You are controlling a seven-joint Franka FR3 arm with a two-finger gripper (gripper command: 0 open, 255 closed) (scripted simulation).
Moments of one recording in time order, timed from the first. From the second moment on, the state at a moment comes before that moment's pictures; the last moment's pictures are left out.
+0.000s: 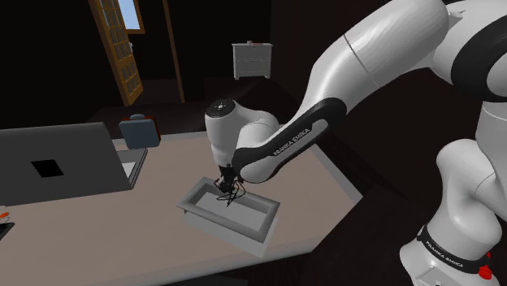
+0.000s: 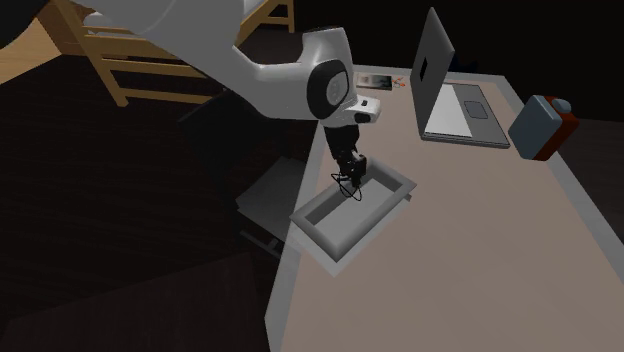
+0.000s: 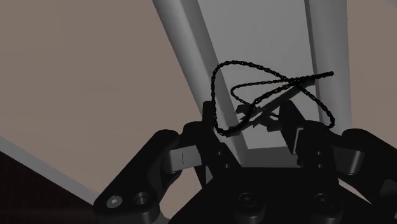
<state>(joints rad) 0.95 0.41 -0.37 -1.98 -0.19 2.39 0.61</state>
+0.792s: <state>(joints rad) 0.93 0.52 -0.36 -1.98 -0.17 2.51 0.62</state>
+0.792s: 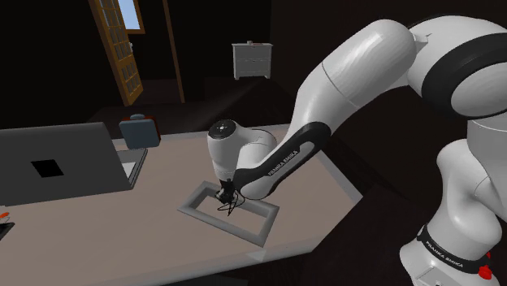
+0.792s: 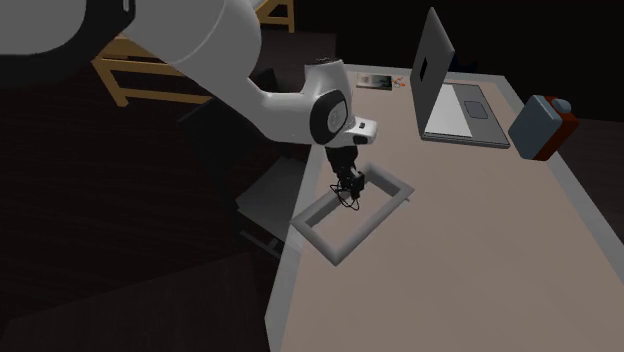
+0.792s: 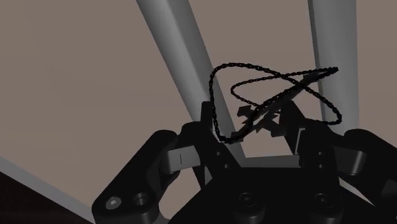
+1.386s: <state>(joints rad) 0.93 0.54 -0.35 -1.98 -0.17 2.52 0.63</state>
